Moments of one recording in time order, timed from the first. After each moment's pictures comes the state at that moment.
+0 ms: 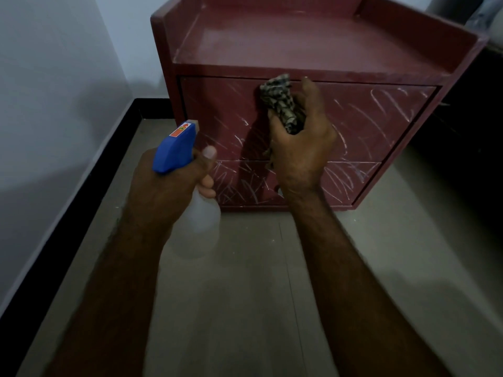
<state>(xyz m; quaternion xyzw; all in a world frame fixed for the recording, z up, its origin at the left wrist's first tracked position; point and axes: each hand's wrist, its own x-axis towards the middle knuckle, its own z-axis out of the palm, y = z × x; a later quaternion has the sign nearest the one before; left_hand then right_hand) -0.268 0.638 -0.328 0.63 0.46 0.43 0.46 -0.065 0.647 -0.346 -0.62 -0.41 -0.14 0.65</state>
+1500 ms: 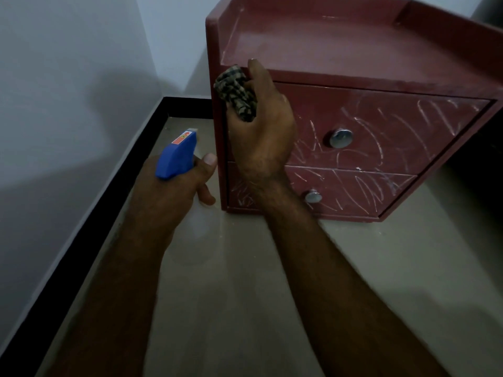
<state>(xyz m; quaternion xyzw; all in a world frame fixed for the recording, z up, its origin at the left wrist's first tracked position) -0.307 0.645 -0.332 0.59 0.51 0.44 0.44 -0.164 0.700 -0.330 -0.59 -0.49 -0.17 0.62</state>
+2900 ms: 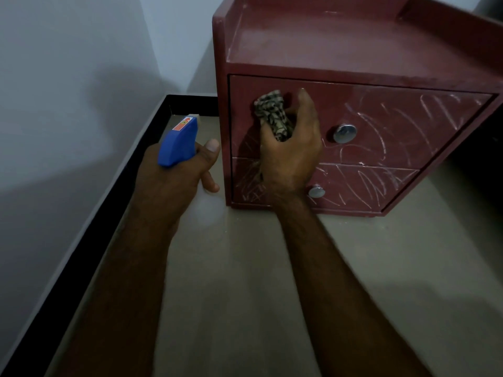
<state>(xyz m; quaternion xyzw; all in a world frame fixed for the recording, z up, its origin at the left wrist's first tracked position) -0.314 0.653 -0.332 0.61 0.47 0.47 0.43 -0.142 0.679 -0.364 -0.66 -0.39 -0.10 0.63</state>
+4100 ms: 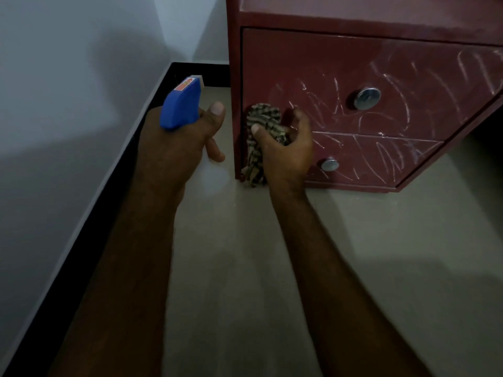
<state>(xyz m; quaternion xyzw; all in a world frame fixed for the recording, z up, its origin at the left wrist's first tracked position) -0.324 0.654 -0.336 0.61 0.49 0.46 0.42 -0.161 0.665 -0.423 -0.63 -0.32 0.22 0.67</state>
